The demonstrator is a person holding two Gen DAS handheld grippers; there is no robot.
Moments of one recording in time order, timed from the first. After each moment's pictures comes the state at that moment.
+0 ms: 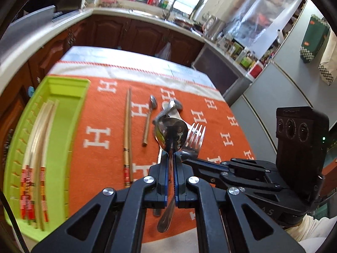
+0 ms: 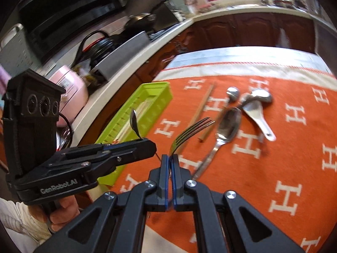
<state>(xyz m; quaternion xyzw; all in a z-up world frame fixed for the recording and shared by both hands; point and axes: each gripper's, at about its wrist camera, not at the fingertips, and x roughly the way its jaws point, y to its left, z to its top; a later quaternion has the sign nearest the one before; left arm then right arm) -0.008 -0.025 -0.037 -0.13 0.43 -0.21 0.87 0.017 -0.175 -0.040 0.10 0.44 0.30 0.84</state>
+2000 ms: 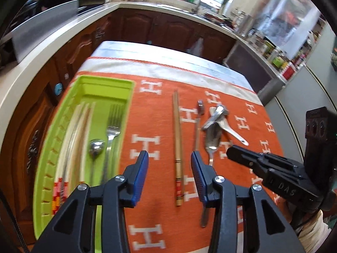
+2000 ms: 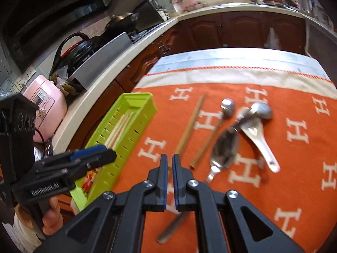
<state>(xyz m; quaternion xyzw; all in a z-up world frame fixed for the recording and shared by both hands) 0.042 0.000 -0.056 -0.09 0.47 -0.12 0.87 0.060 -0.178 -0.053 0.11 0.46 0.22 0.85</state>
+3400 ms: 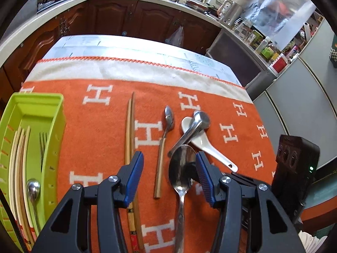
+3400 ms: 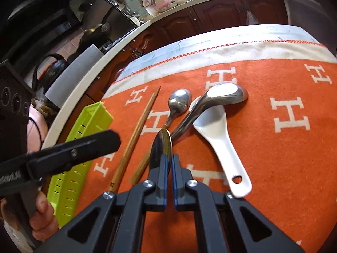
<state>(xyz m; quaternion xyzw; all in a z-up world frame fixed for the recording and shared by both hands) 0.128 -0.073 -0.092 -0.10 0.49 -0.19 0.85 0.103 -0.225 -0.119 0.18 0.45 0.20 0.85</state>
